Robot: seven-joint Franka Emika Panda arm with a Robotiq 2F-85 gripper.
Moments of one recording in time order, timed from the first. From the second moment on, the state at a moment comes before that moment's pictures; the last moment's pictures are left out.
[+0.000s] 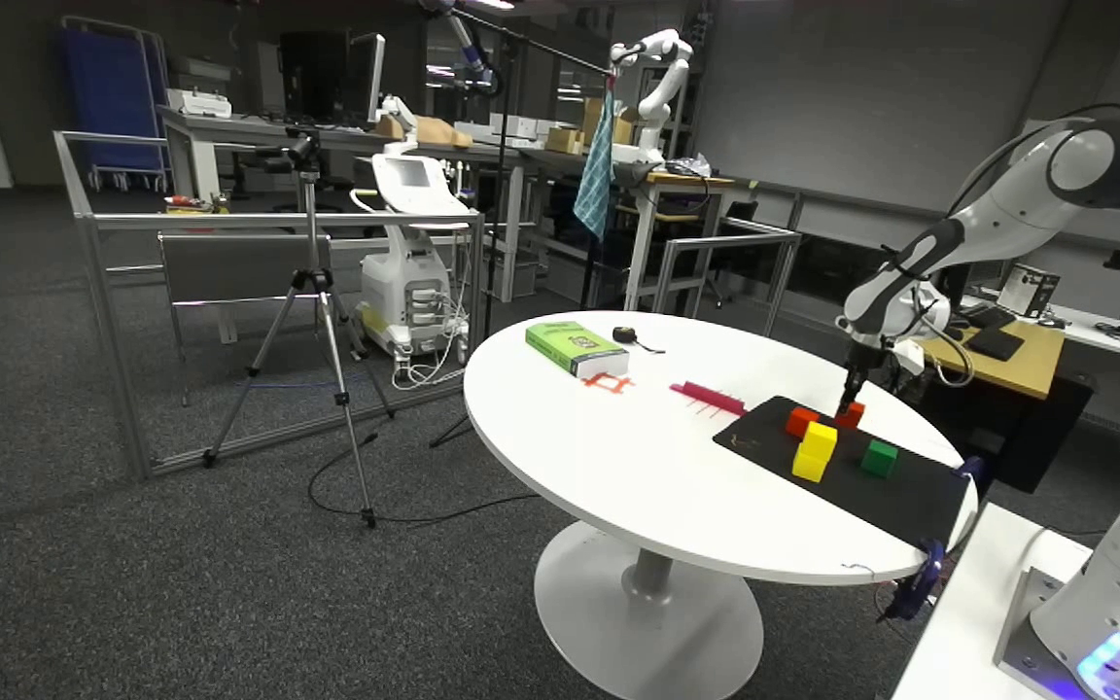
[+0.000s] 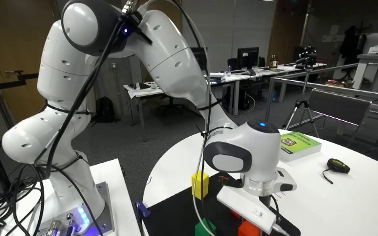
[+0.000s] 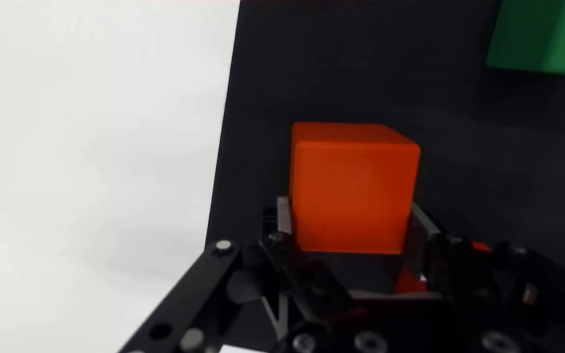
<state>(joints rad) -0.51 0.47 -0.14 -2.14 0.12 2.66 -1.01</state>
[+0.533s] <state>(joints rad) -0.35 0.31 -0.12 -2.22 0.12 2.66 -0.79</state>
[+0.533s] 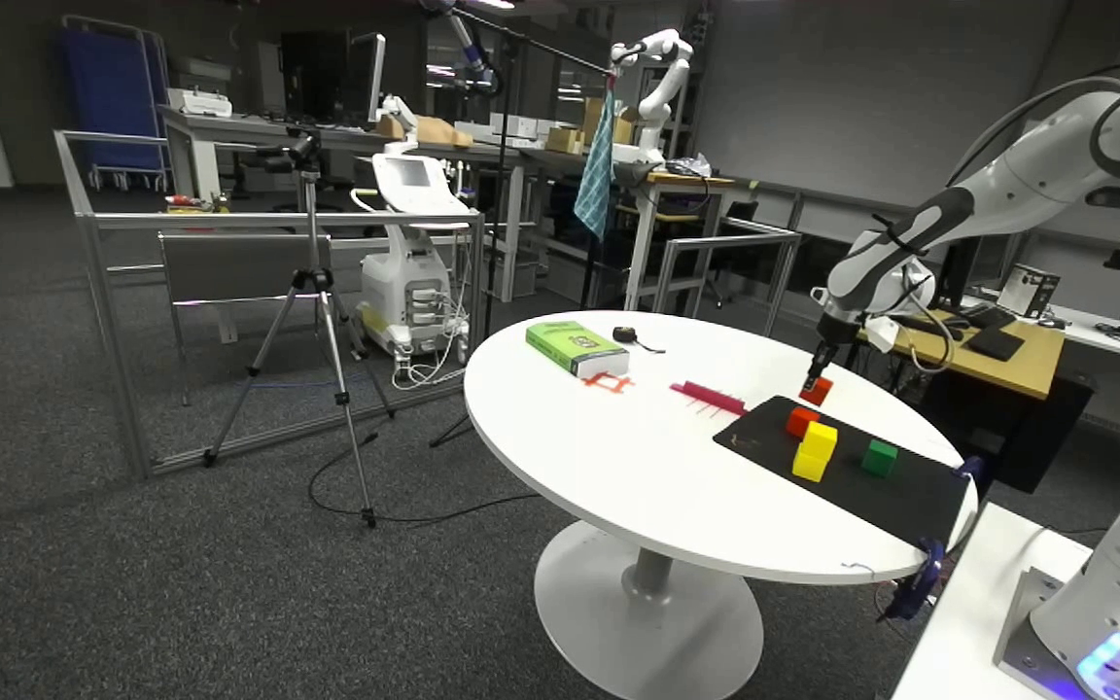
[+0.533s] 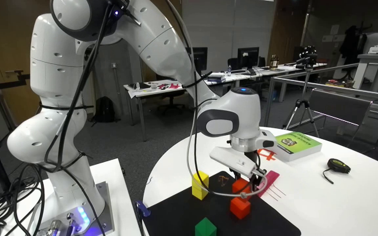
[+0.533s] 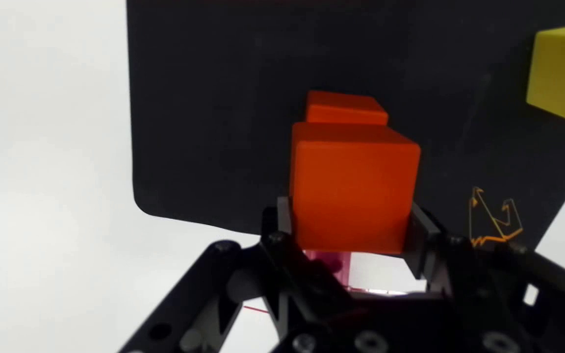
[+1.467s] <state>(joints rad) -0.29 0.33 -0.17 -2.23 -0.06 2.66 -0.45</state>
